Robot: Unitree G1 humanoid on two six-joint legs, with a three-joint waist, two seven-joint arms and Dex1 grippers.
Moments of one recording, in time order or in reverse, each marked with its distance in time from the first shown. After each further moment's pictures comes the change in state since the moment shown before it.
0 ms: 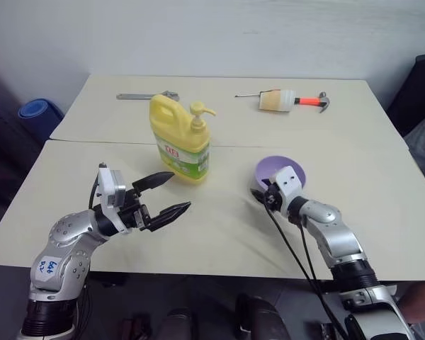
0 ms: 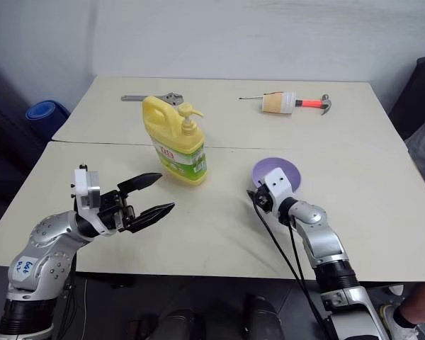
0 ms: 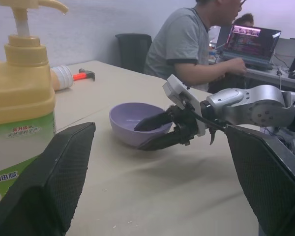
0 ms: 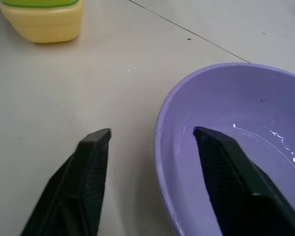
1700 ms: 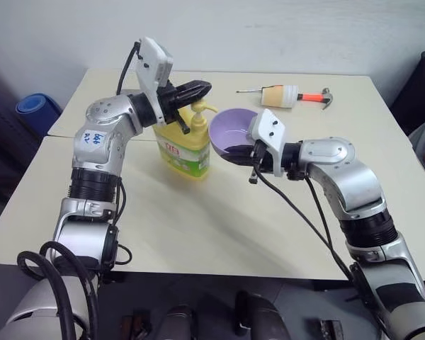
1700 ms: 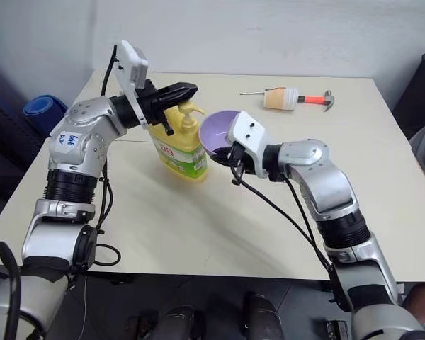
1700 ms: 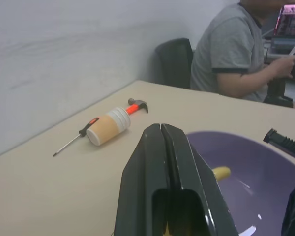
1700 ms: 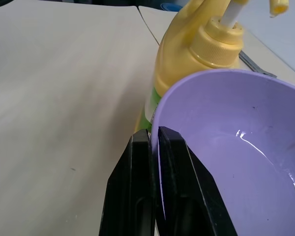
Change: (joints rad) left arm -0.935 -0.087 -0.176 0.739 0.302 0.013 0.079; right arm -0.393 -0.113 0.098 -0.290 0.101 0.331 0.402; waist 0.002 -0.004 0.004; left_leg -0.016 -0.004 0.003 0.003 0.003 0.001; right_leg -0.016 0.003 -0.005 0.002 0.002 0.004
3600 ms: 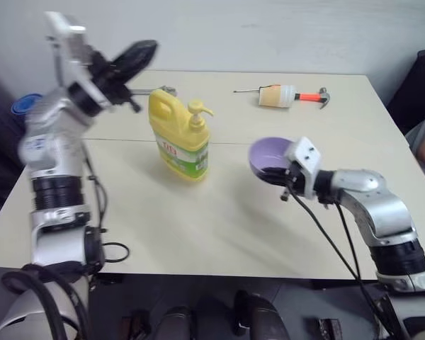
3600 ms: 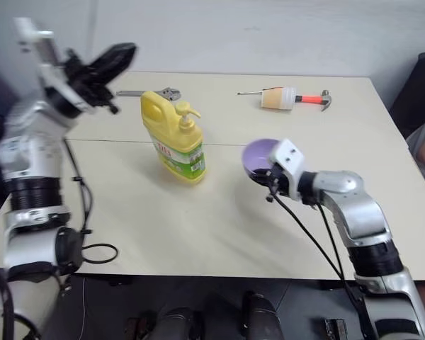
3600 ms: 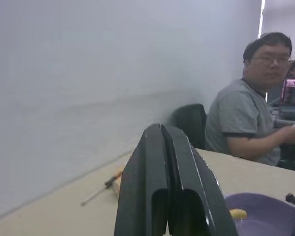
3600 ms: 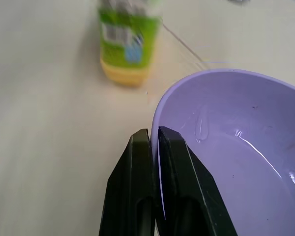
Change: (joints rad) left arm 0.147 0.156 0.330 -0.139 -0.182 -0.030 -0.135; right arm 0.340 -0.174 -0.161 0.040 0.053 -0.102 -0.045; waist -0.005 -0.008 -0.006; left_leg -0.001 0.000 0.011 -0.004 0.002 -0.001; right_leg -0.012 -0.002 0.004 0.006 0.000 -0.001
